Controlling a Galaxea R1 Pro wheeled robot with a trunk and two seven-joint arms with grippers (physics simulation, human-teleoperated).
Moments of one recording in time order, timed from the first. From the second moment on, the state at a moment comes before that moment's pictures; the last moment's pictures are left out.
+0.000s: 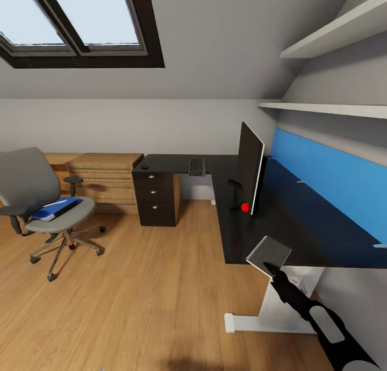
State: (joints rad) left arm -0.09 -0.02 0.23 -0.53 0.19 -0.31 0.13; right arm -0.47 -0.19 -0.15 -0.64 -1.07 0.37 0.37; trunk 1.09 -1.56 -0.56
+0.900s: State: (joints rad) left arm -0.09 -0.02 0.23 -0.52 0.19 -0.31 0.12; right arm -0.47 -0.19 -0.15 -0.64 -1.07 0.37 0.37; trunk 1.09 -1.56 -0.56
